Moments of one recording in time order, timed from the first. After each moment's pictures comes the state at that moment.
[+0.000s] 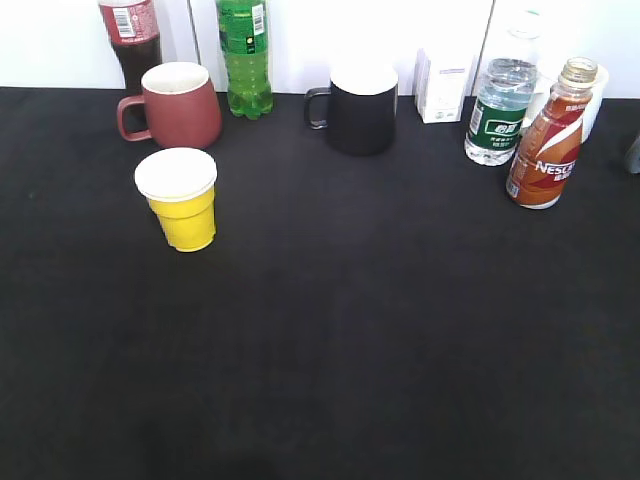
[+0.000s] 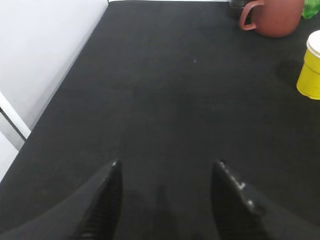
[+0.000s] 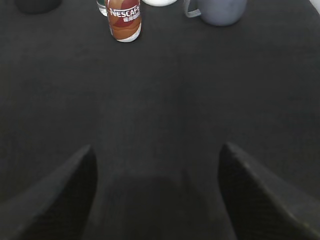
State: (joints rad) left arm 0.07 -0.01 -0.52 0.08 1.06 -0.02; right arm 0.02 0.01 -0.50 0.03 1.04 0.02
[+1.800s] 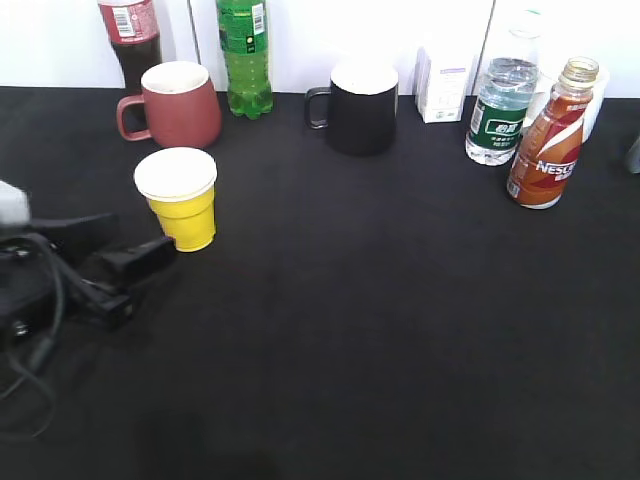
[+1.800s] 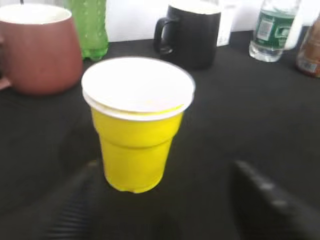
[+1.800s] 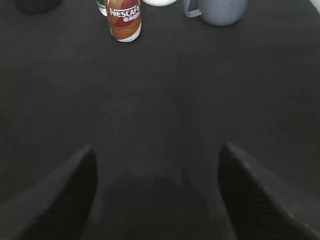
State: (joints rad) left arm -0.32 1.71 -0.23 0.30 -1.19 -0.16; right arm 0.02 0.01 -0.50 0.03 1.04 0.02
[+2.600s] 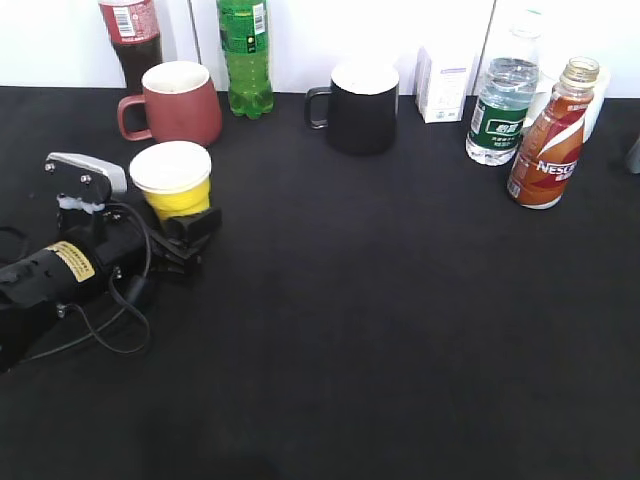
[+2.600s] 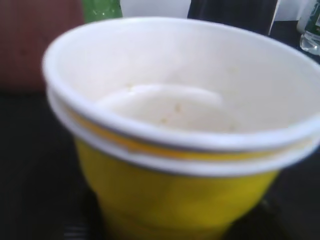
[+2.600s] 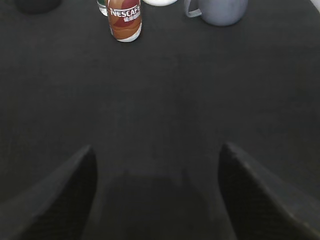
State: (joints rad) left arm -0.32 2.06 -0.58 0.30 -1.19 -0.16; right arm 0.02 0.01 -0.50 0.03 1.04 0.02
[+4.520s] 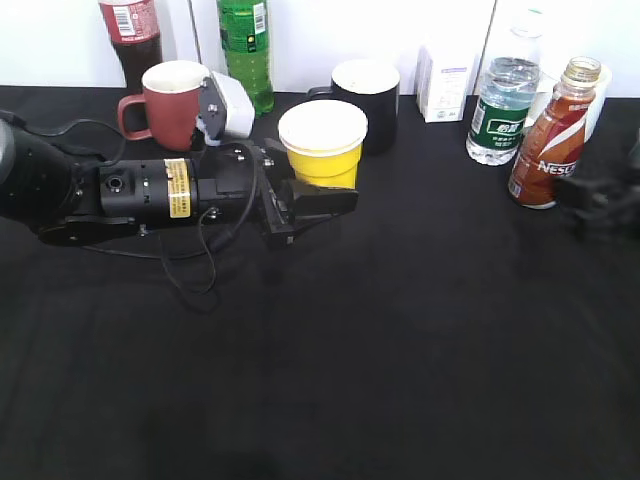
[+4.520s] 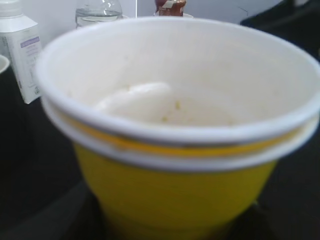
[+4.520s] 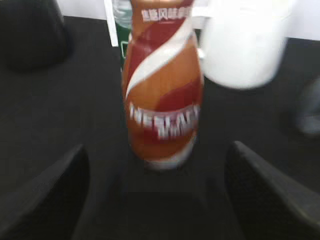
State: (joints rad) left arm -0.42 2.06 -1.02 1.07 -1.04 -0.57; right arm 0.02 1.63 -0.40 -0.25 -0.84 0.13
